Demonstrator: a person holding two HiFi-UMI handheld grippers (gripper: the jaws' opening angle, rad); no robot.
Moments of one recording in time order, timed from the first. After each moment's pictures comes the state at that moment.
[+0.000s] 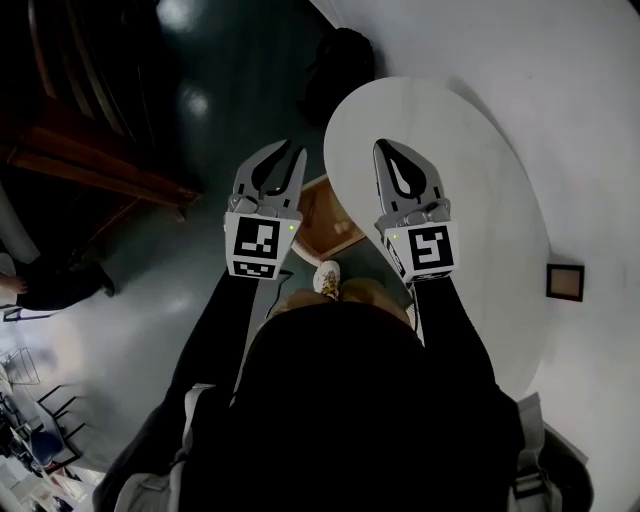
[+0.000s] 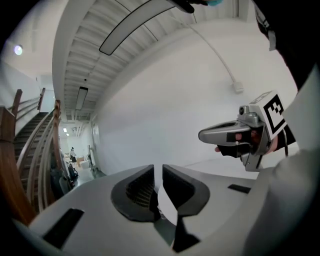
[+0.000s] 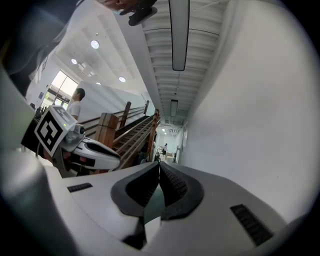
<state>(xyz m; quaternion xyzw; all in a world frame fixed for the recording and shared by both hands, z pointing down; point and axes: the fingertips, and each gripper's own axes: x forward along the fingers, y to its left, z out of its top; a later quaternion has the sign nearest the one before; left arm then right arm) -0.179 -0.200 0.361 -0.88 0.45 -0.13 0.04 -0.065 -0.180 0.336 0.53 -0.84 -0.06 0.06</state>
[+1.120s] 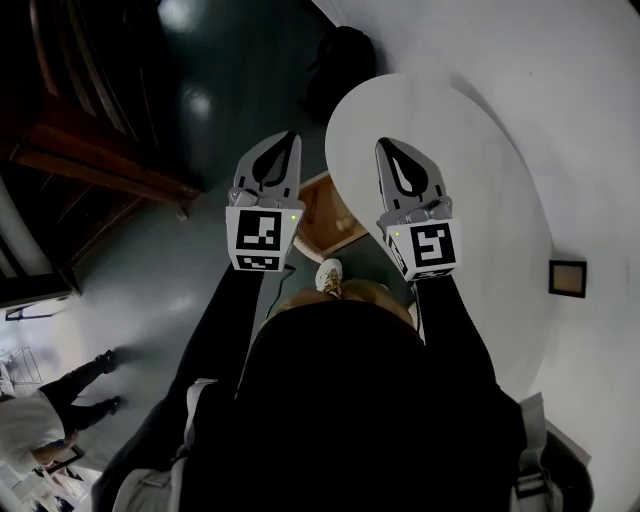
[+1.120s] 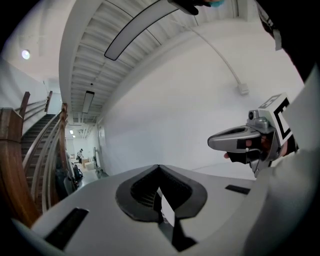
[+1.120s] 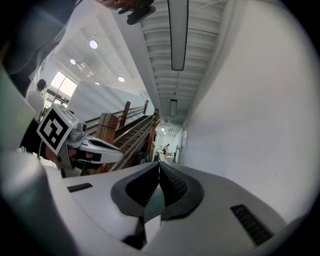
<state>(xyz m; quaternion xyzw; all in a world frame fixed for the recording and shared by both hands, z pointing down) -0.179 -0.206 0.351 -0.87 0.48 -0.11 0.05 -0.060 -0.175 0.341 0.53 -0.84 -0.05 0.06</state>
